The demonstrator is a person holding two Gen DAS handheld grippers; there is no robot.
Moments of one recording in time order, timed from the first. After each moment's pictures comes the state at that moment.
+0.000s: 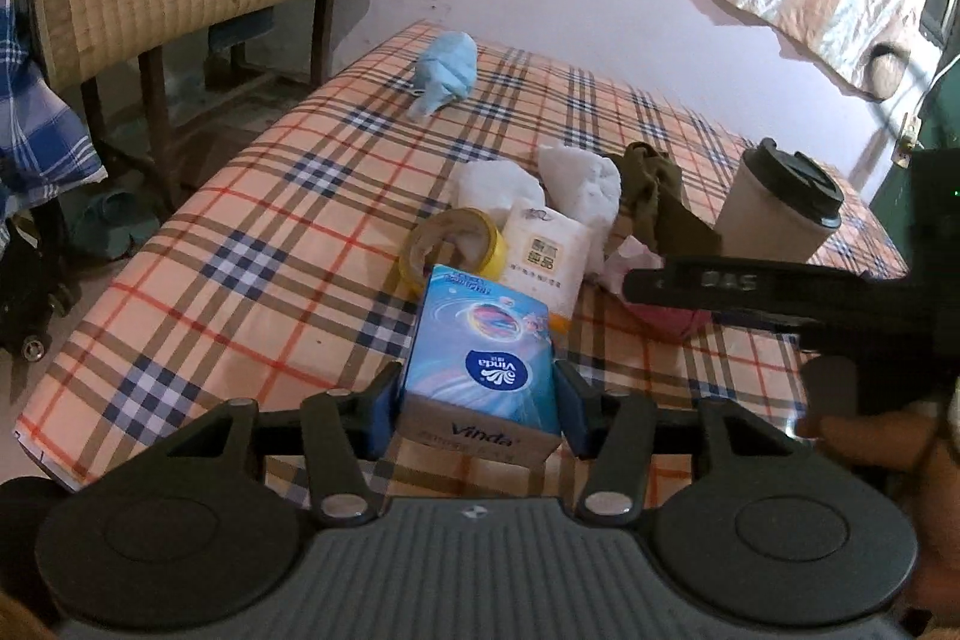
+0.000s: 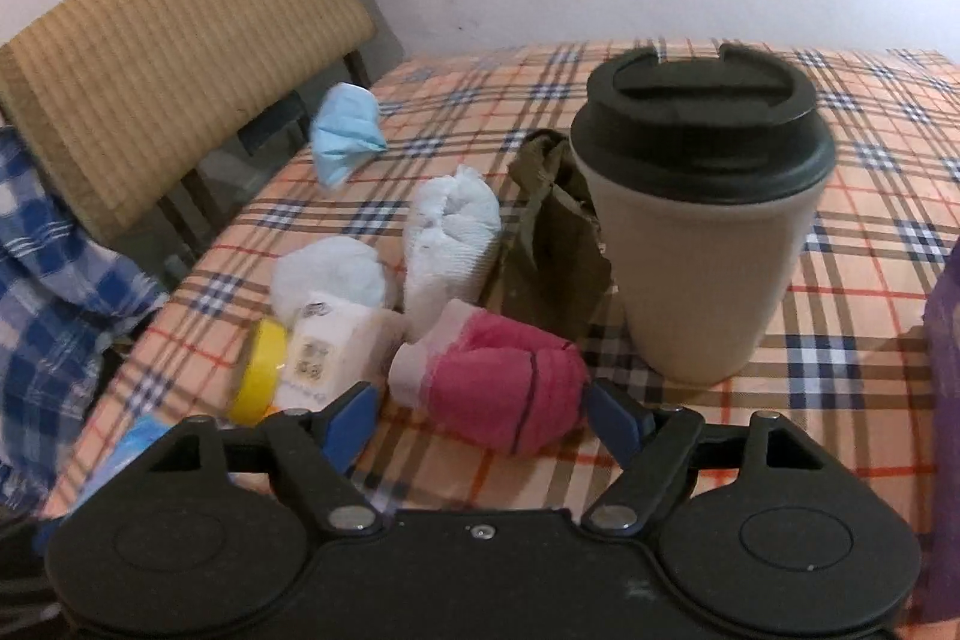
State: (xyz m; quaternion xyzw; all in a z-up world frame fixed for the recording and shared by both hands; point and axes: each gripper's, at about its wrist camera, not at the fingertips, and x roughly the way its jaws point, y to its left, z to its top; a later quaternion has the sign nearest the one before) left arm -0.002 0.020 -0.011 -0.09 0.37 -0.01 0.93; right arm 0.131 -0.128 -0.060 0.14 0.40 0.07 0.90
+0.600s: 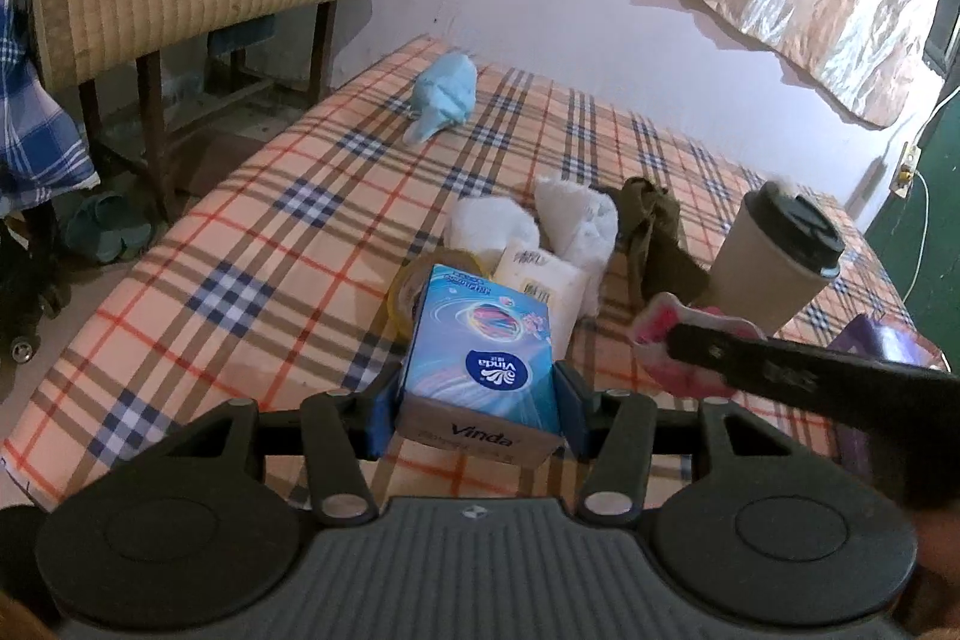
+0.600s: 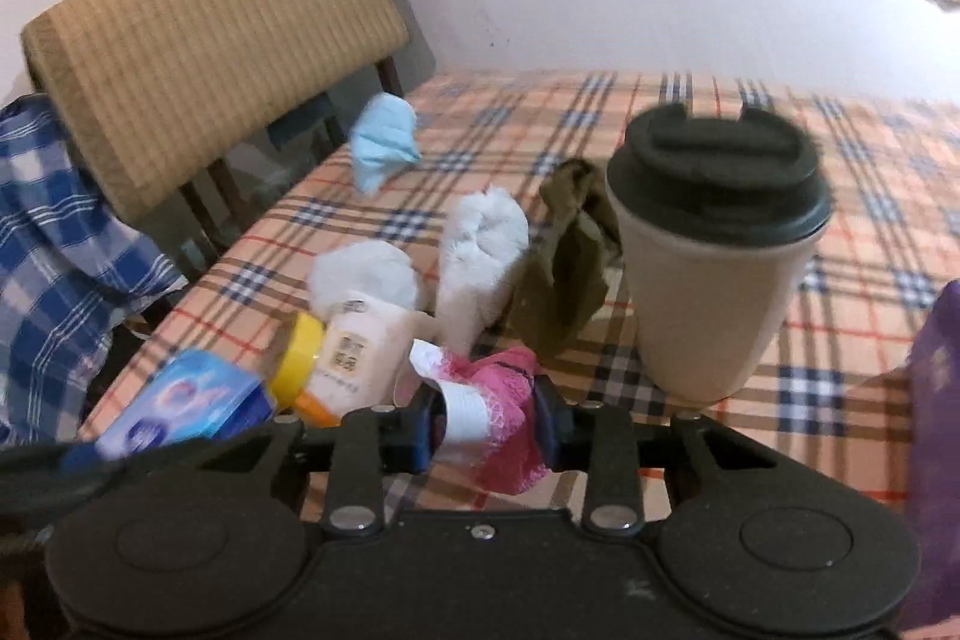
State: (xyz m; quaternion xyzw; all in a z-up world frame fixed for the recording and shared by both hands) left arm 0.013 0.021 -0.001 -0.11 0.35 -0.01 0.93; right arm 0.095 -0.130 -0.027 0.11 0.36 0.11 0.92
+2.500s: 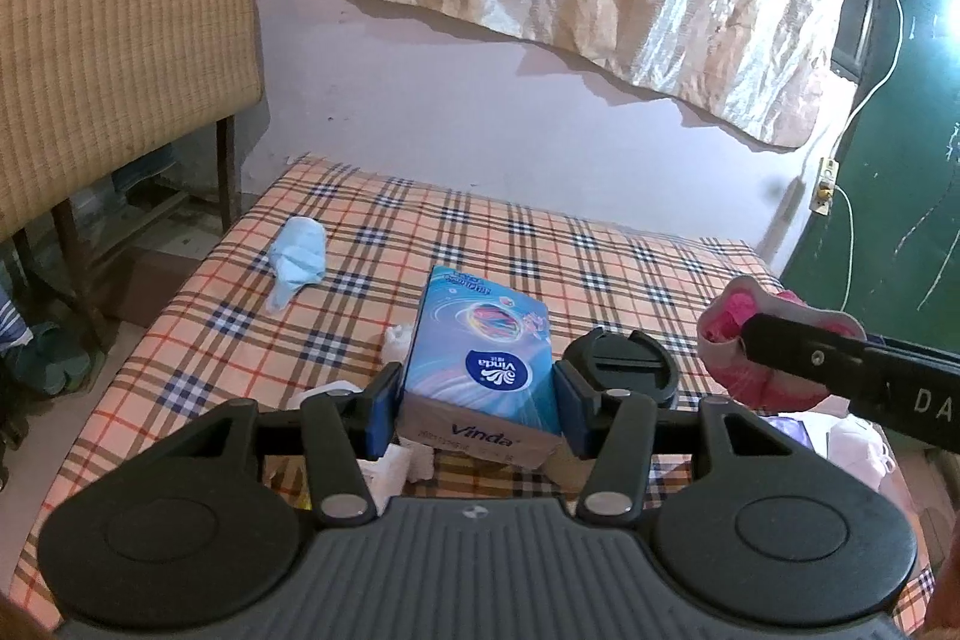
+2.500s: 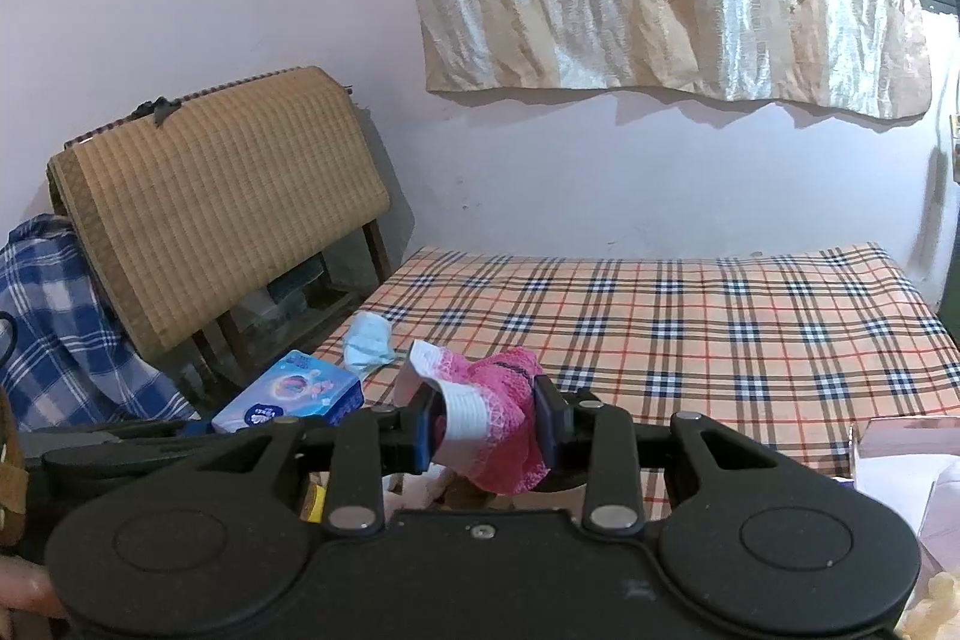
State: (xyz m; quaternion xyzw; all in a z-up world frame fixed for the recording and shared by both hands) left arm 0.046 -0.046 0.079 -0.06 0.29 -0.08 0.95; right arm 0.050 -0.211 0.096 0.12 0.25 0.07 0.96
